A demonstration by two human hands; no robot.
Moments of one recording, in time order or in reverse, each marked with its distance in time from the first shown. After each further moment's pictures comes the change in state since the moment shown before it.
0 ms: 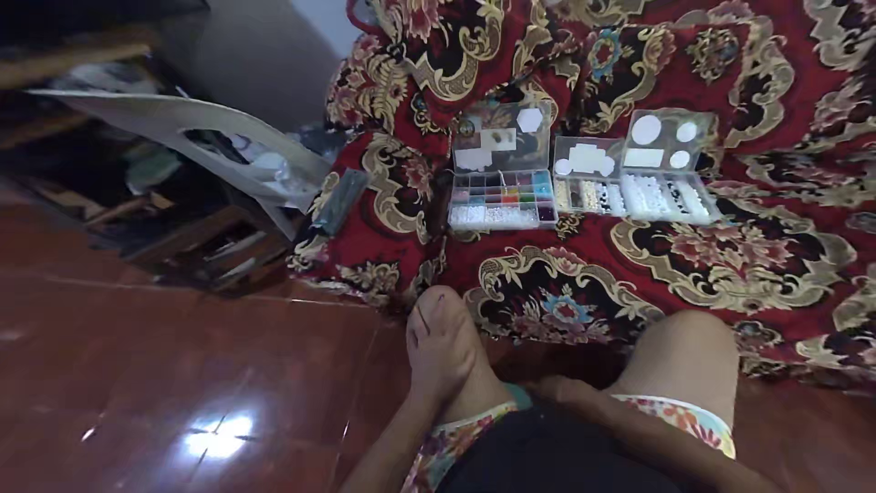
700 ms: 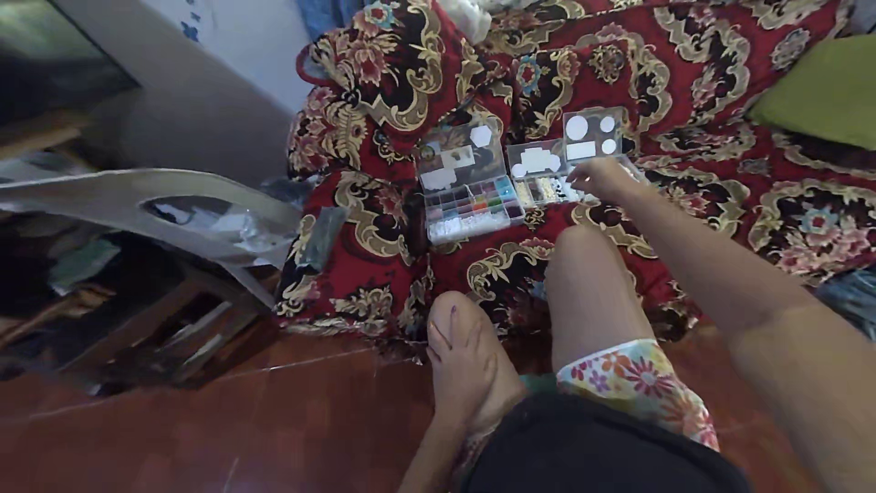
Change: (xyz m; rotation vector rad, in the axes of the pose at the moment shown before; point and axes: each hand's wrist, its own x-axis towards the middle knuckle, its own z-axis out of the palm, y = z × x) left_hand -0.015 0.016 0.016 0.133 -0.011 0.140; right_hand -0.182 0.023 -0.282 -0.041 1.105 0.124
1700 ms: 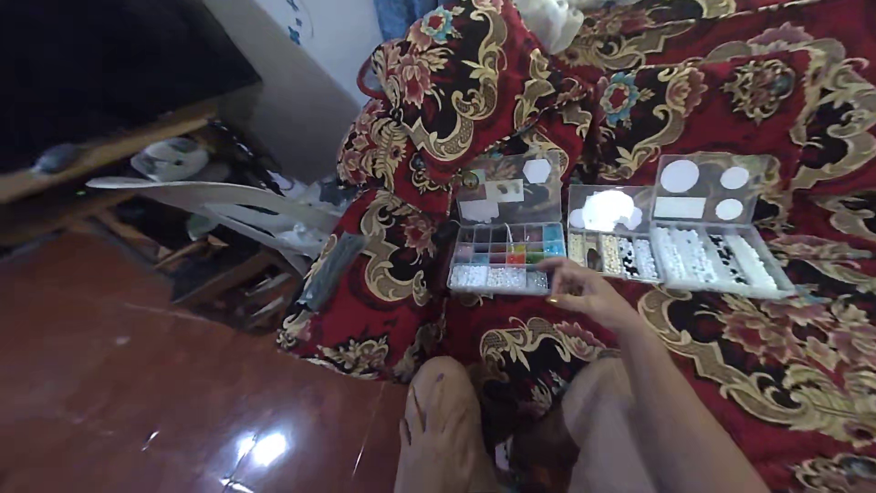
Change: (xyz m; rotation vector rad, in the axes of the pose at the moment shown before) left_hand 0.038 0.019 -0.006 0.001 0.112 -0.204; right_hand 0.079 -0.017 0.105 1.027 -0.250 -0.528
